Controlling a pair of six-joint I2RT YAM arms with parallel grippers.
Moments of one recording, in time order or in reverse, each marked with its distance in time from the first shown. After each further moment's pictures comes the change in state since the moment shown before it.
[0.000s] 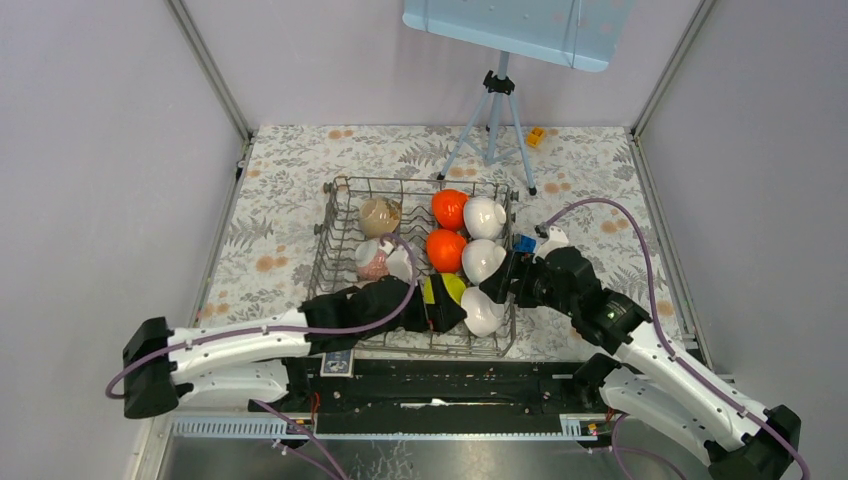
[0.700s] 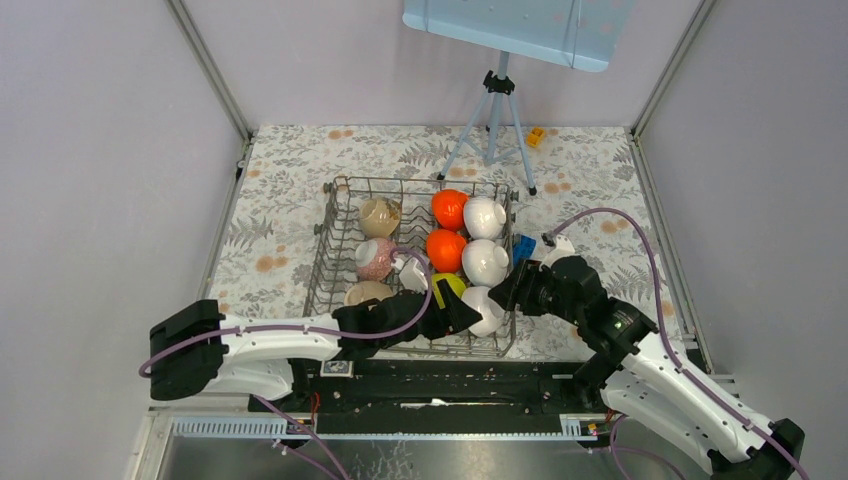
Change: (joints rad) left arm -0.052 0.206 -0.120 0.387 -0.013 -0.264; right arm 0.000 -0.085 -0.044 -0.049 0.000 0.043
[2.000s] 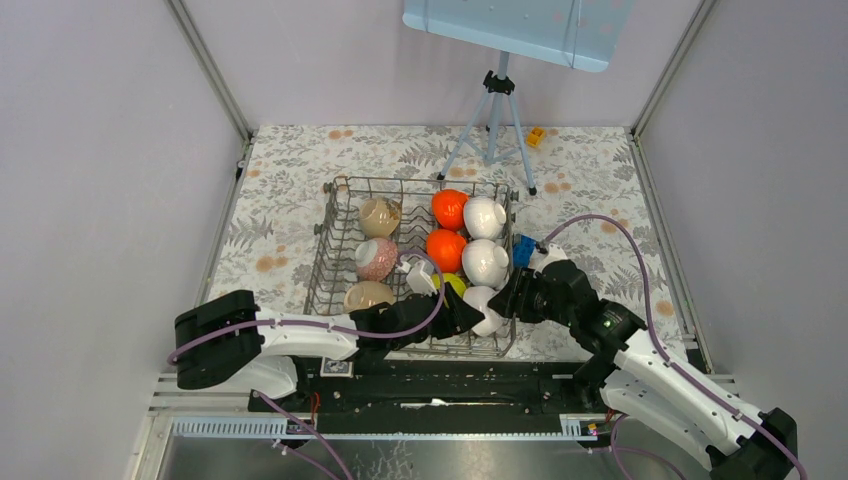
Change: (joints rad) left arm -0.004 0.159 -0.031 0.206 -0.047 -0.006; right arm 0.000 0.040 -0.068 0.020 -0.034 0.028
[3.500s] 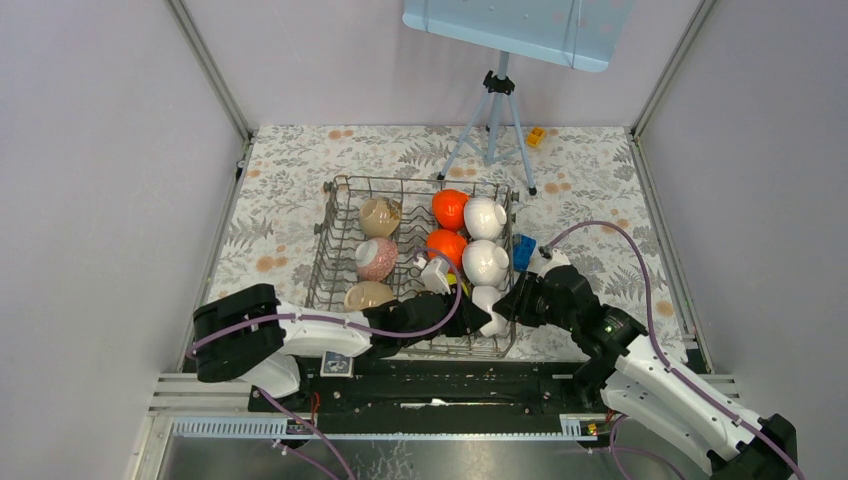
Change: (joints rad) left arm 0.000 0.101 0.053 0.091 0.049 0.131; right arm -0.004 -0.041 -0.056 0.013 0.001 0.043
